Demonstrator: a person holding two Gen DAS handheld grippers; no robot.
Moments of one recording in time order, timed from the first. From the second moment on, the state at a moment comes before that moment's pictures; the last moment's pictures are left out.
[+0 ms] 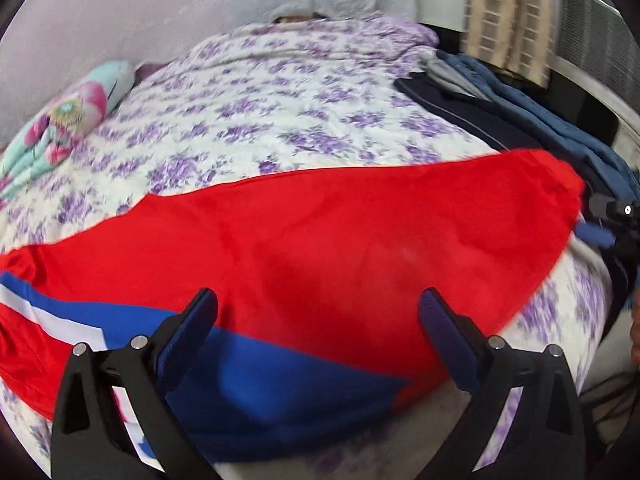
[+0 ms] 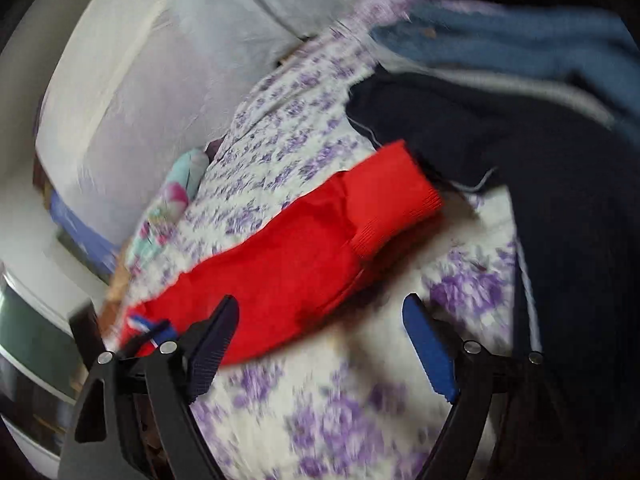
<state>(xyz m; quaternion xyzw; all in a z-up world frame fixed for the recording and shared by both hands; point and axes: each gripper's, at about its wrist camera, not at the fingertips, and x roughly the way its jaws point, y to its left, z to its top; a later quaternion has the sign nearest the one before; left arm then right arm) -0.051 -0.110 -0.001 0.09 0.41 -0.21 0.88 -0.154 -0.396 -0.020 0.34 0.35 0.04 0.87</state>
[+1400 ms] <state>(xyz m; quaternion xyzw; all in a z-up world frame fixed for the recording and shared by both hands) -0.093 0.166 -0.012 -0.23 0.25 -0.17 0.92 -0.076 -0.073 0.024 -0.21 0.30 0.15 0.92</state>
